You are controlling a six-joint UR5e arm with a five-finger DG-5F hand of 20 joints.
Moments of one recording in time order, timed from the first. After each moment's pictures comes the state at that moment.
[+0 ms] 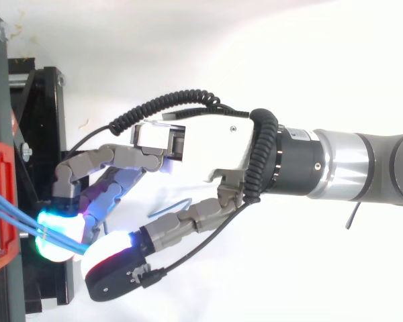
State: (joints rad) arm 0.17 -2.41 -1.19 -2.46 -1.34 -0.15
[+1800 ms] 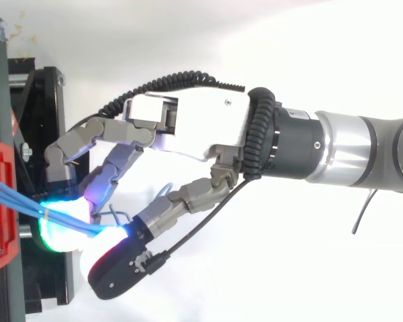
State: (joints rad) arm 0.15 -2.41 -1.14 -2.53 -1.35 -0.09
